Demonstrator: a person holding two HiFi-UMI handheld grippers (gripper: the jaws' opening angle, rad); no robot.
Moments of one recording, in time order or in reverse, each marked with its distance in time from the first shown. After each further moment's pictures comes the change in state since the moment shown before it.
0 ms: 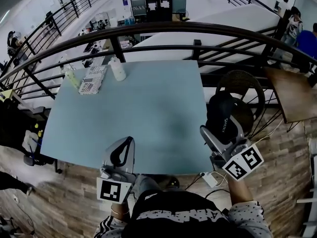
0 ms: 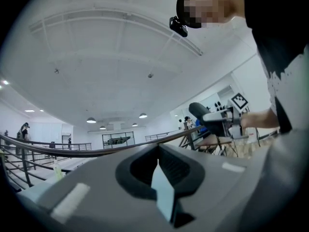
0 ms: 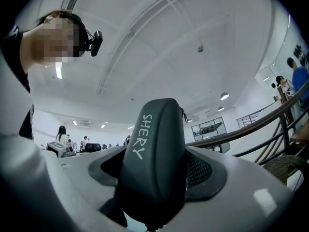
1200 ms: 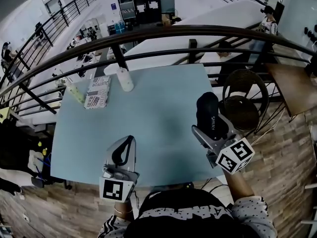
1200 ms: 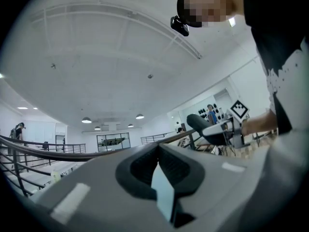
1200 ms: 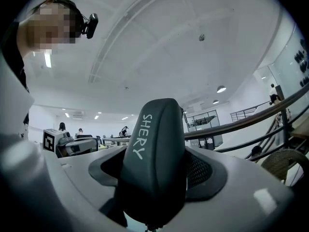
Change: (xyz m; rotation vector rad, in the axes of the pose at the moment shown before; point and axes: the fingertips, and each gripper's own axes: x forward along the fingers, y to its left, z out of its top) left arm 0.020 0.145 -0.008 -0.001 -0.022 -0.071; right arm 0.138 0.048 -0.051 -0.005 0.124 -0.080
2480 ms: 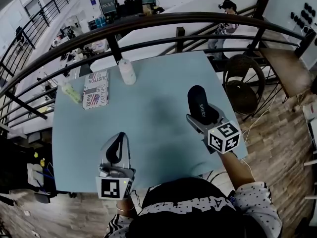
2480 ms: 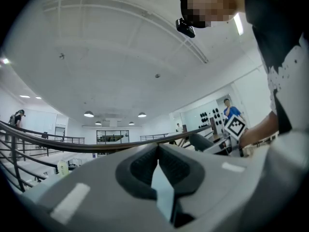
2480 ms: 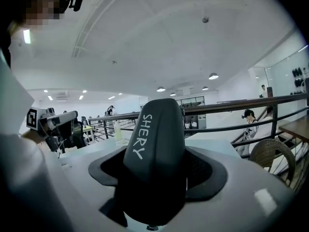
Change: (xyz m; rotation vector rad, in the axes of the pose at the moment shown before) left arm -0.031 0.141 -0.074 -0.065 0.000 -0.014; right arm 0.123 0.030 -0.120 -0.018 0.256 -0.168
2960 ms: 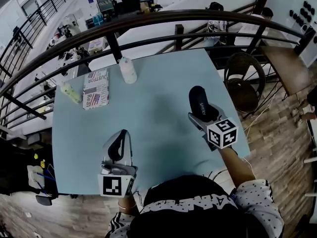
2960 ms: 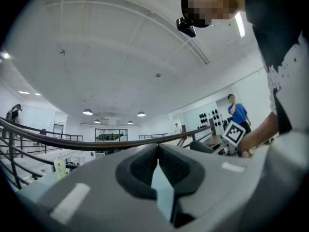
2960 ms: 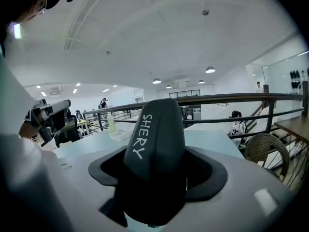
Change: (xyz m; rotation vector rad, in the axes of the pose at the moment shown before) left arm 0.016 0.020 -0.010 -0.031 -0.008 -0.021; right arm 0.031 -0.015 -0.032 0.011 0.105 -0.061
